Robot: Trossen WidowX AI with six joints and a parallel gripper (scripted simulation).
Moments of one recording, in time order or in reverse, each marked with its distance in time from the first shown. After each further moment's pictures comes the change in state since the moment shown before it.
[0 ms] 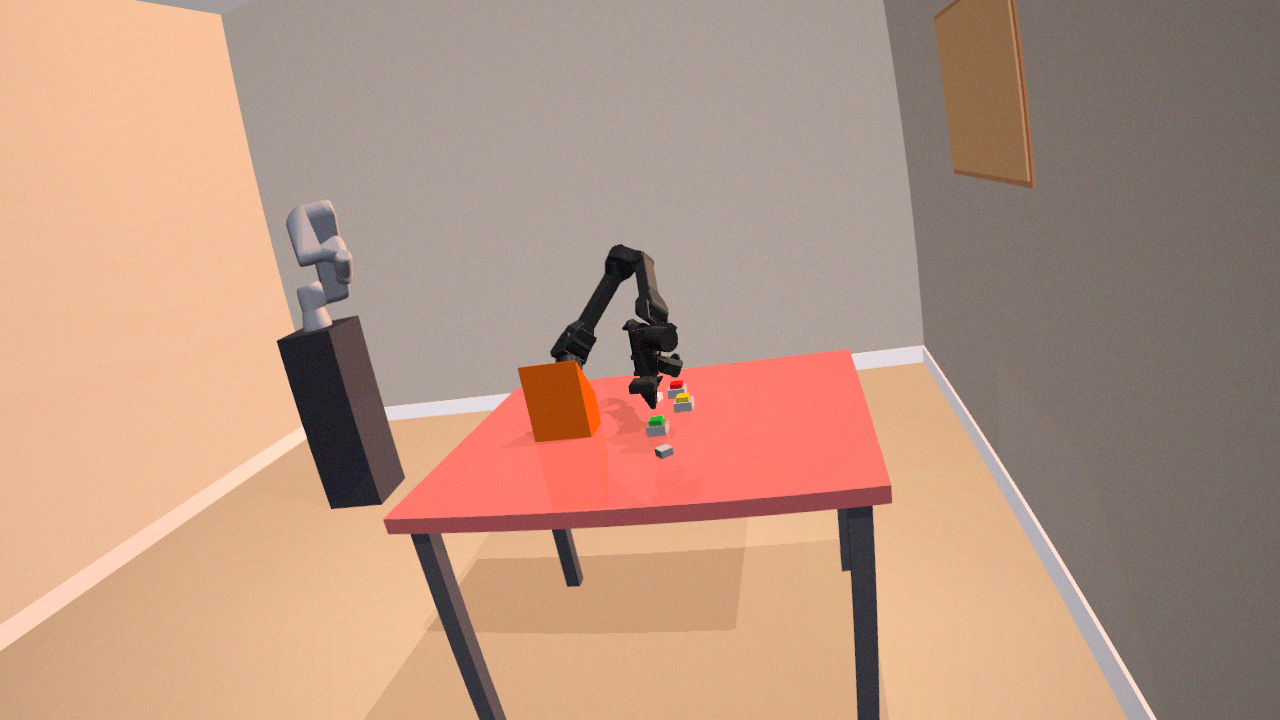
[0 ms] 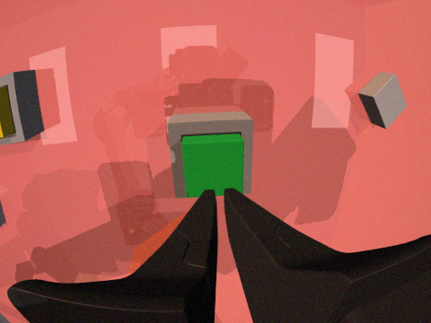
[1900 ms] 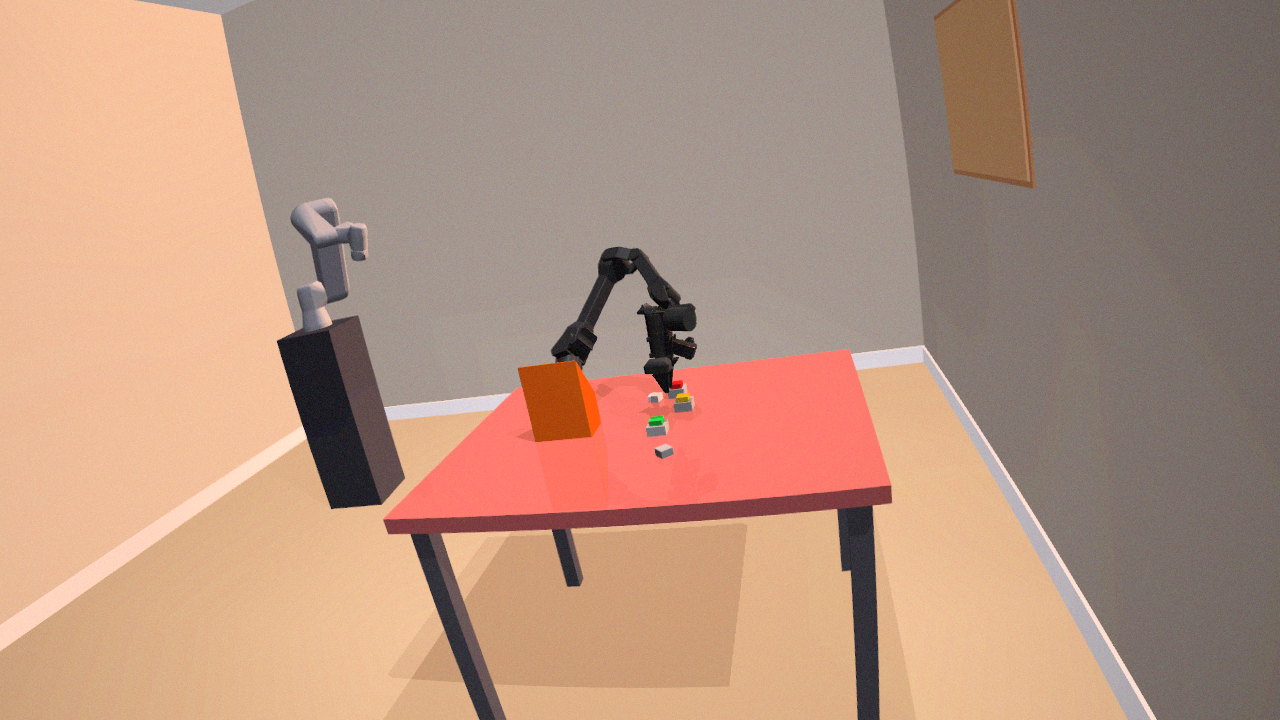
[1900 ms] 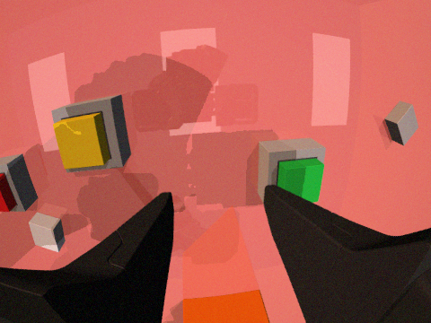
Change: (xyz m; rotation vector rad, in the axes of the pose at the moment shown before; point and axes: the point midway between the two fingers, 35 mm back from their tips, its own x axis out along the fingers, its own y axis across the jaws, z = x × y) arm -0.020 0.069 0.030 0.028 0.001 -0.020
